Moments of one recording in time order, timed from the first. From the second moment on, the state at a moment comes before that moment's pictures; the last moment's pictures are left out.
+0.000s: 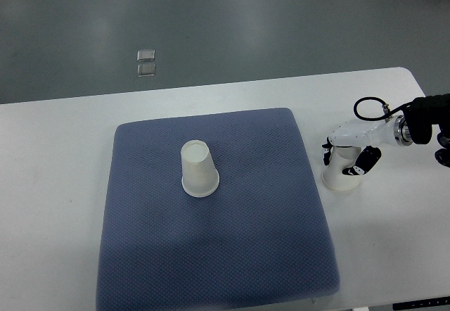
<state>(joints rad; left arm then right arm) -0.05 0.00 -0.10 -0.15 0.11 0.06 0.10 1.04 -0.70 -0.03 1.12 -1.66 0.17 0.35</state>
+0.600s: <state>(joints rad) -0.05 0.00 -0.10 -0.15 0.11 0.06 0.10 1.18 -0.73 -0.03 1.15 -1.64 0.22 0.35</state>
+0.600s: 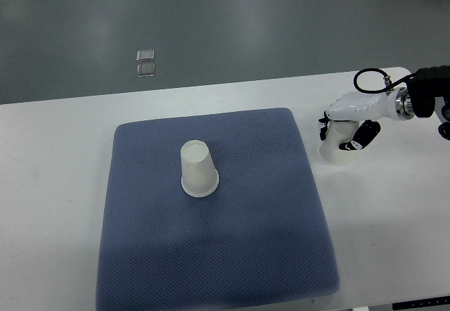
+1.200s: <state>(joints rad) -0.05 0.00 -0.10 -0.15 0.11 0.06 0.10 1.49 -0.54 -0.02 1.21 -1.57 0.40 0.35</state>
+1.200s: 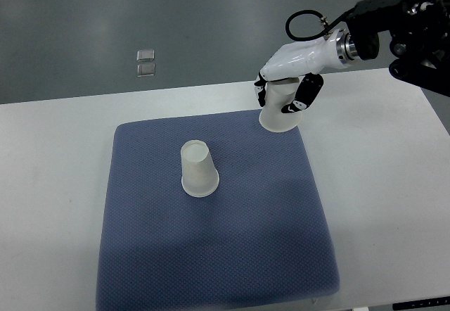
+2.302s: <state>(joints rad) -0.05 0.00 -0.10 -0.15 0.11 0.06 0.10 1.53 -0.20 -0.01 1.08 -1.43 0.42 0.35</state>
